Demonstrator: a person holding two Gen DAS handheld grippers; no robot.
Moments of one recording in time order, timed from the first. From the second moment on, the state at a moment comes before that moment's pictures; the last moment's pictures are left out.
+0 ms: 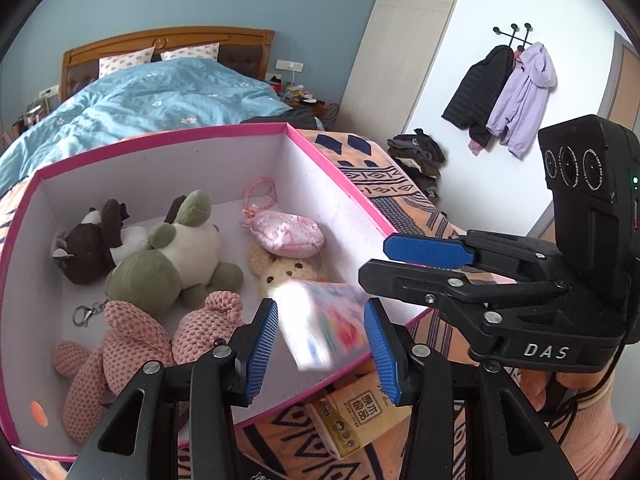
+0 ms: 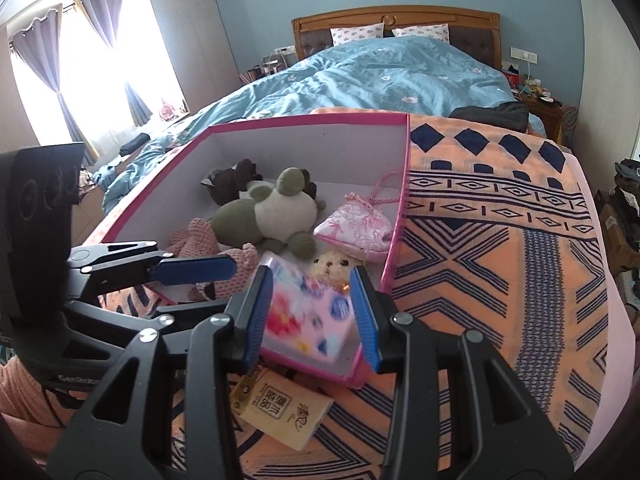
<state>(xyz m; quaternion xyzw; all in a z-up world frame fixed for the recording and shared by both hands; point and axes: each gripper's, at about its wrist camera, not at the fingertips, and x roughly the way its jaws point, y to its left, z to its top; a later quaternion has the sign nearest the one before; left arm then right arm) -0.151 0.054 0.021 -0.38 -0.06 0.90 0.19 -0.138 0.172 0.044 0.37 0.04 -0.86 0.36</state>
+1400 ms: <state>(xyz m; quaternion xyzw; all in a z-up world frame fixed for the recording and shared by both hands) -0.055 0.076 -0.033 -0.39 -0.04 0.90 0.21 -0.077 0.221 -0.027 0.43 -0.05 -0.82 0.38</state>
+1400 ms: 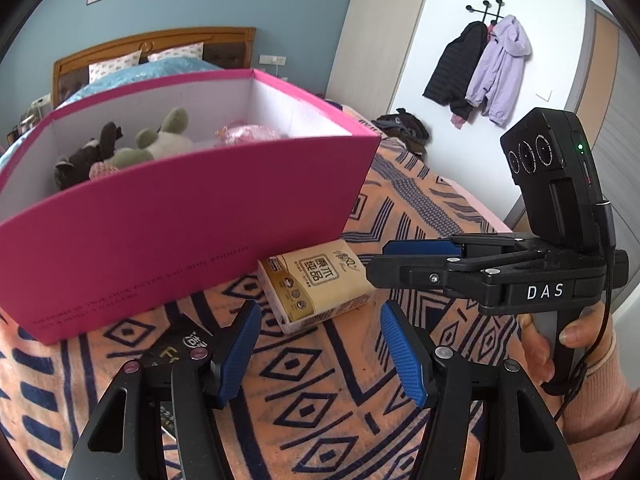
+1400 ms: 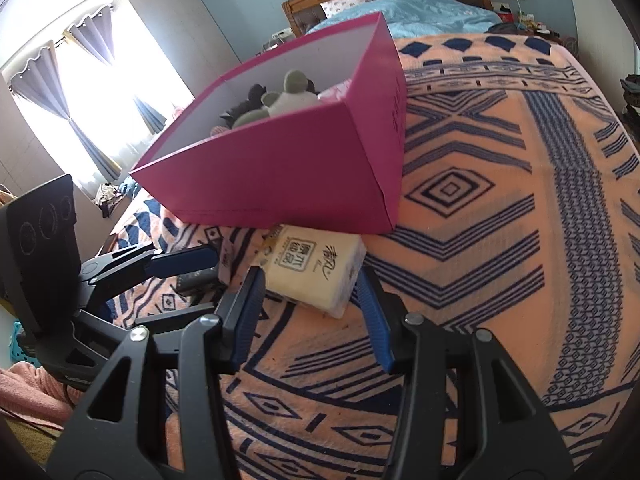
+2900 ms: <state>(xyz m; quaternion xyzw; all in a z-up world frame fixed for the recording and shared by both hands) -0.068 0.070 -0.044 -0.43 -0.10 0.87 0.22 -0.071 0.212 -0.030 0.43 -0.04 -0.82 0.37</state>
